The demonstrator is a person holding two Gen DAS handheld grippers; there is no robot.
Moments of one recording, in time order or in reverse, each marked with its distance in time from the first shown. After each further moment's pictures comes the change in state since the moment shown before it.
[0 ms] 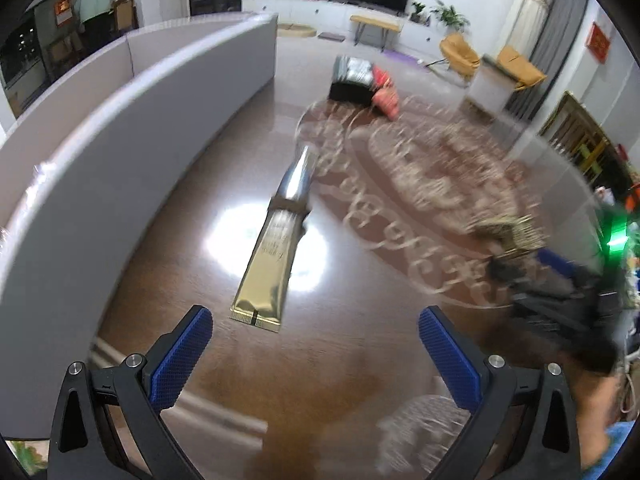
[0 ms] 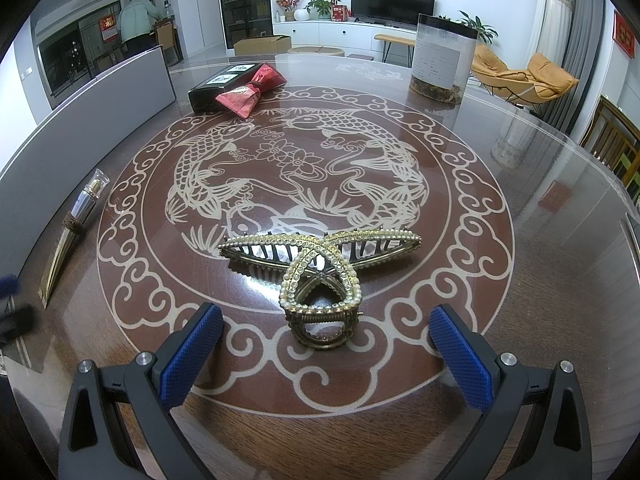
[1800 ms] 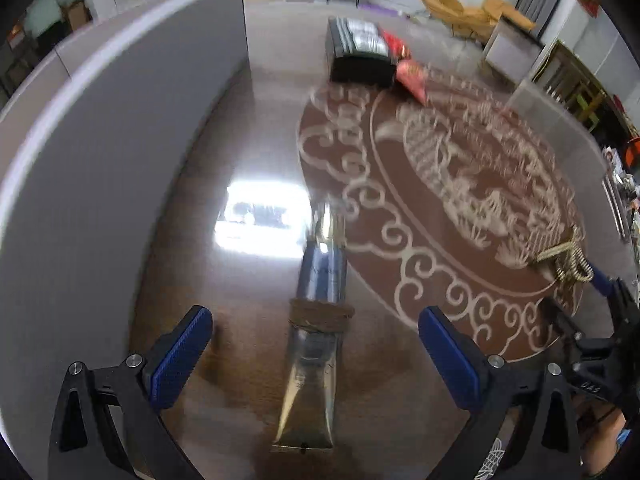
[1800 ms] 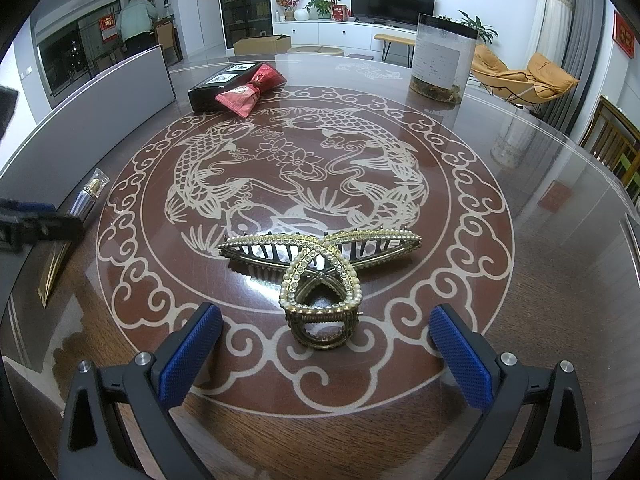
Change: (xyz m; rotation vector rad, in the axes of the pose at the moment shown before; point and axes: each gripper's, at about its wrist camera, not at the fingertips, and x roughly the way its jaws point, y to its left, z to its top) left arm 0.092 0.011 0.063 0.121 0.210 -0.011; right arm -0.001 0.001 -0.001 -0.001 0.000 -0.001
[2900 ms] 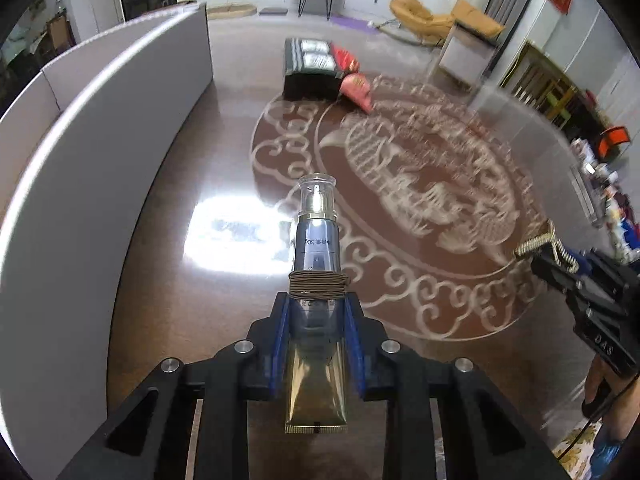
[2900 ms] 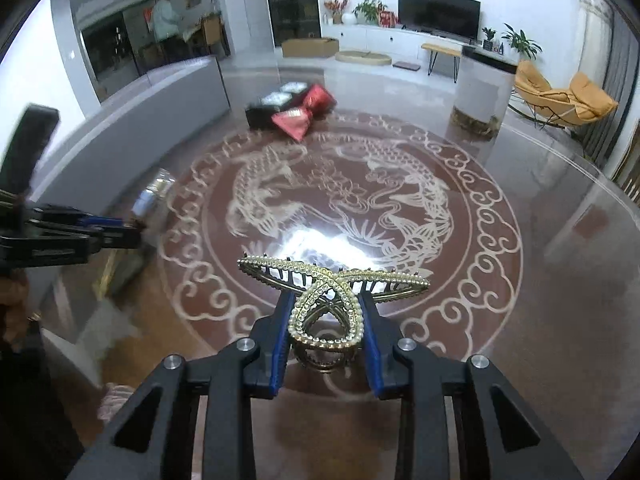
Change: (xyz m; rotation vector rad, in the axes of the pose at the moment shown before) left arm -0.035 -0.026 -0.023 0.054 -0.100 -0.091; right arm -0.044 0.003 0.015 -0.085 -0.018 0.168
